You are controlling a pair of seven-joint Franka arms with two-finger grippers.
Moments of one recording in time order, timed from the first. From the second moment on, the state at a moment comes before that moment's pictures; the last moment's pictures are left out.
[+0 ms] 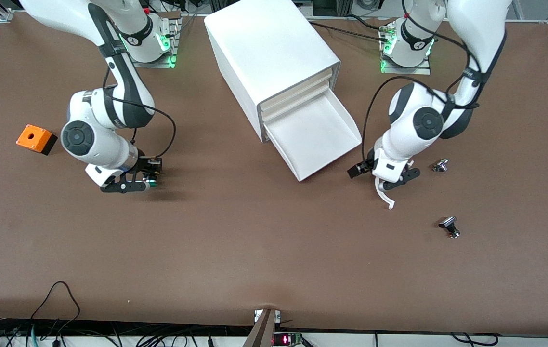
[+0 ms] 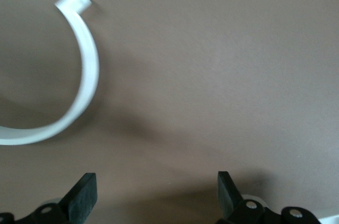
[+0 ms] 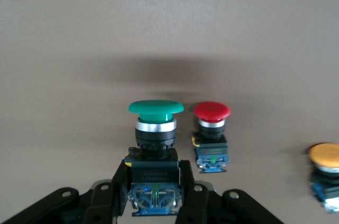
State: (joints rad) left arm -0.07 0.40 -0.33 -2.08 -0.08 2.50 -0.81; right arm 0.32 0.36 -0.09 -2.01 0.10 2.24 0.16
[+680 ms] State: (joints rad) left arm -0.15 0.44 -0.33 -2.09 -0.08 2.53 -0.89; right arm 0.33 0.38 -0.04 -2.11 0.09 2.36 0.27
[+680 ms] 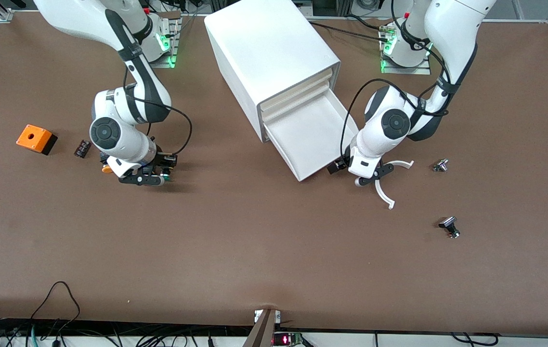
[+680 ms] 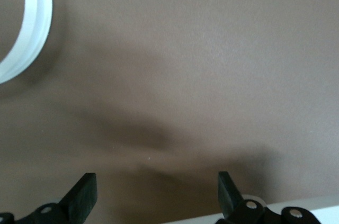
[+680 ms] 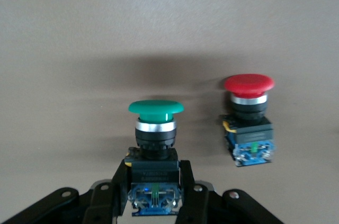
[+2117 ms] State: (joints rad) left arm -0.21 0.38 -0.55 -2.16 -0.28 2.35 -0.90; right arm 0.37 0.36 -0.05 -1.99 0.02 2.22 0.30
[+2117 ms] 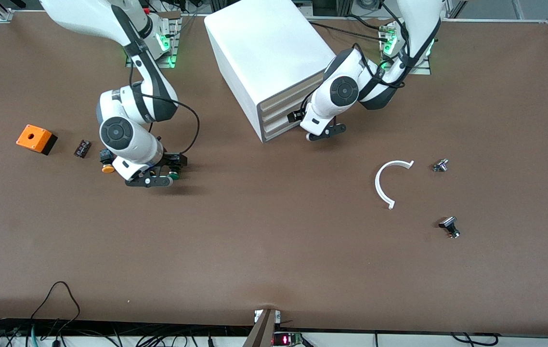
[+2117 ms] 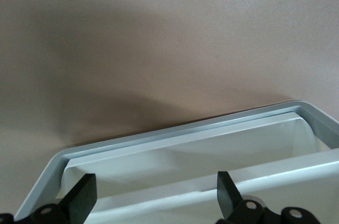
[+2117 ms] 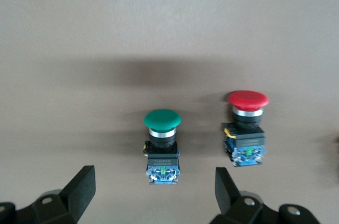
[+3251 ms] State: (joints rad) left arm 0.13 0.07 -0.46 -2.08 -0.28 2.38 -0.65; right arm 0.18 0.33 -0.06 -1.47 -0.01 1.73 0.32
